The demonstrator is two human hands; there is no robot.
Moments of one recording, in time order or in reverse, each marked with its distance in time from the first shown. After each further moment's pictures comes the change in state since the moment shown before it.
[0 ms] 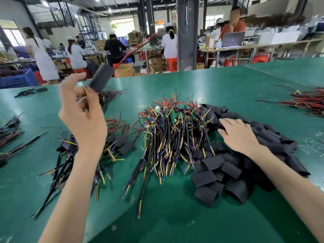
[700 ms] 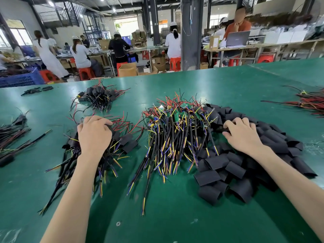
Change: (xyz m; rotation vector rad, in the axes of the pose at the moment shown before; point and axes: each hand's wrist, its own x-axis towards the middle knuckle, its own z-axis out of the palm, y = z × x) left_hand -0.029 -0.089 -0.023 0.863 -0.591 -0.177; right_hand -0.003 -0.004 -0.003 -0.049 0.009 0.042
